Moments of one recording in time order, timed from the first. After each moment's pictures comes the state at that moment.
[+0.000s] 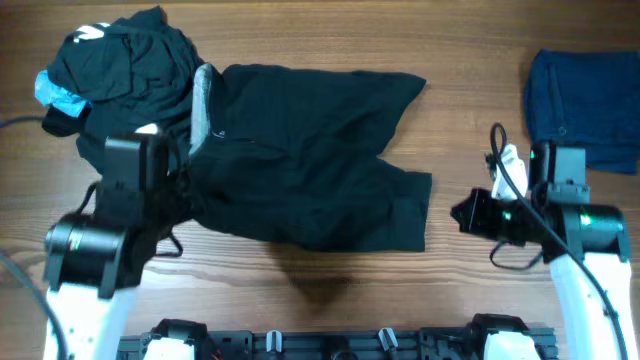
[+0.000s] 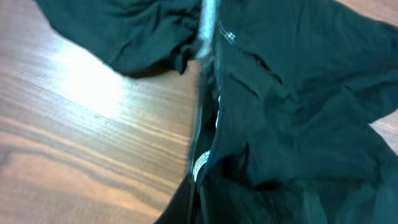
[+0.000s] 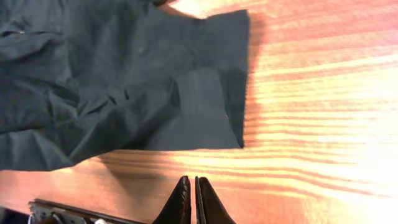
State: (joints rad) left arm -0.16 0.99 1.20 -1.24 -0.11 -0.49; right arm -0.08 1.00 0.94 -1.19 -0.40 0.18
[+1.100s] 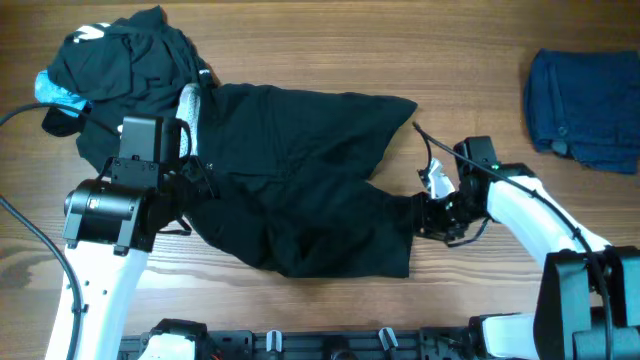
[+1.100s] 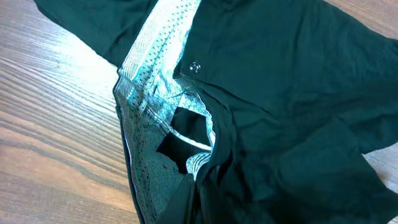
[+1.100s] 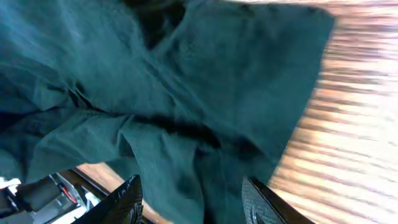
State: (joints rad) left arm -0.16 1.13 1.20 -1.20 -0.12 -0.53; right arm 0.08 1.55 0.74 -0.79 -0.60 0.13
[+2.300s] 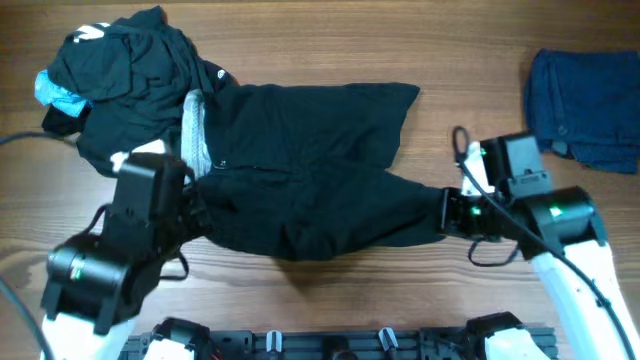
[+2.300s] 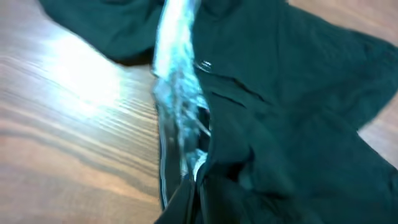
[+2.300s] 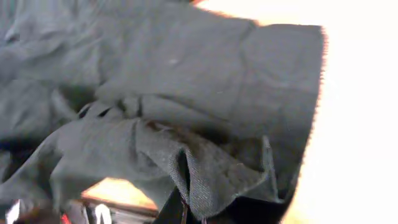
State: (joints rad) left arm -0.29 0.94 1.20 -1.29 -0.18 -0.63; right arm 0.19 1.08 1.04 -1.21 -0.26 0.38
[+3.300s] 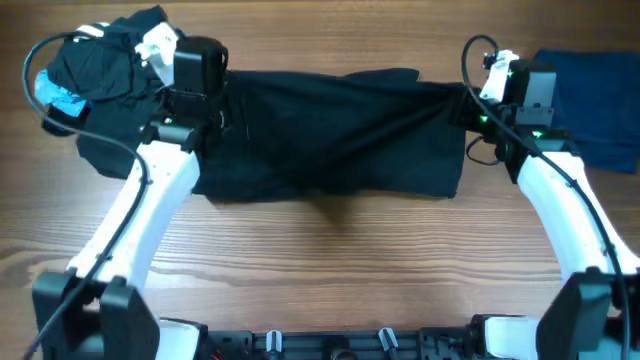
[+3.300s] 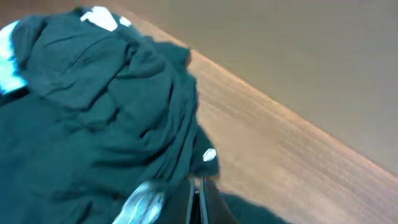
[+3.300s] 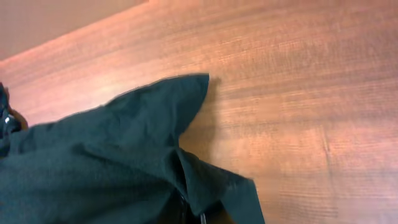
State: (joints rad) left arm -0.21 1.56 1.20 -0.27 -0.50 -0.63; right arm -0.03 1.52 1.04 -0.27 -0.23 0.26
